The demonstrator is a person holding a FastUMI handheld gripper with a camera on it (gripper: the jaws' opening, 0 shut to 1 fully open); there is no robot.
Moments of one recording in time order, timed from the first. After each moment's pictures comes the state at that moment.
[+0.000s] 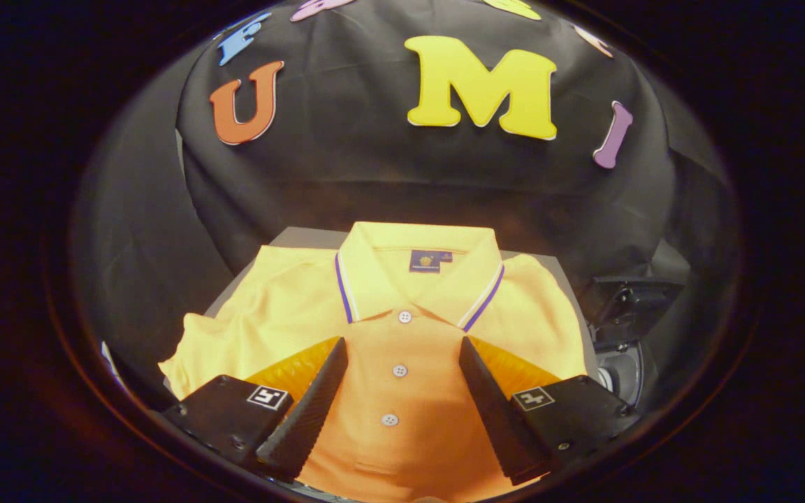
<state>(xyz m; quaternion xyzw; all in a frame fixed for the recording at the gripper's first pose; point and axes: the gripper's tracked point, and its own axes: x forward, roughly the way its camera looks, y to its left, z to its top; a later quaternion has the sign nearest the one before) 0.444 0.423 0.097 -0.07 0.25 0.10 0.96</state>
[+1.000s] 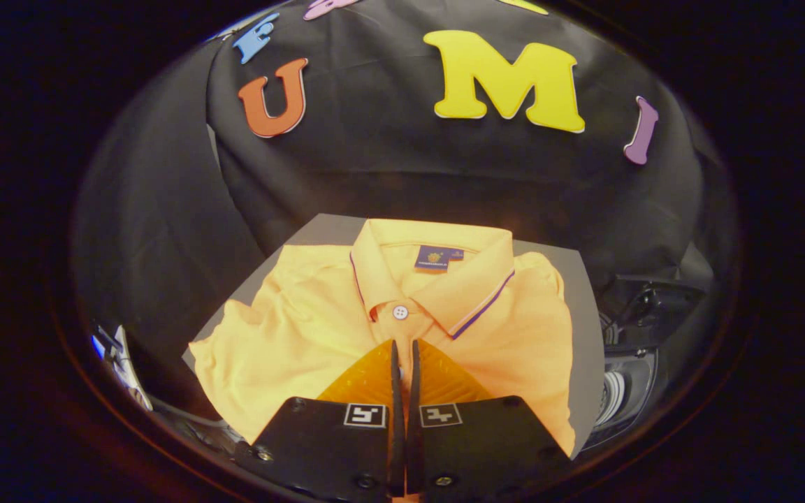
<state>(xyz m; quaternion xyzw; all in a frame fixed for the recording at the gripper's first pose) 0.415 0.411 0.093 -0.06 0.26 0.19 0.95</state>
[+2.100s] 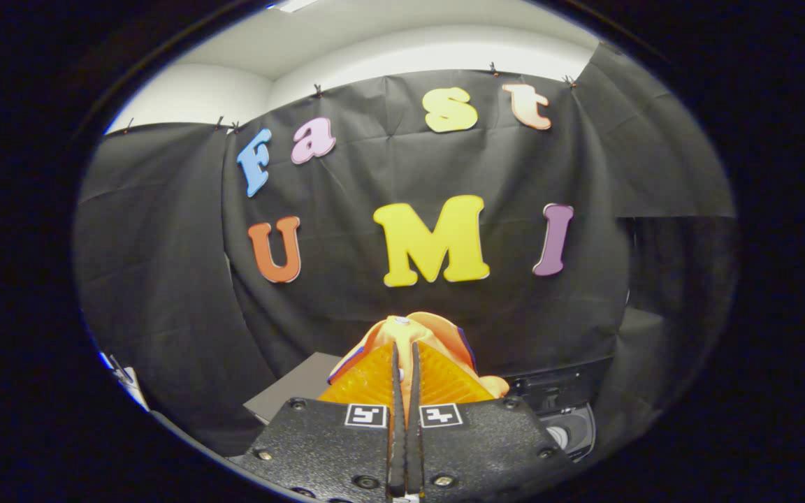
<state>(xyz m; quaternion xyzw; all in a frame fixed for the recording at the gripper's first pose) 0.281 0.243 0.329 0.01 -0.03 0.16 0.99</state>
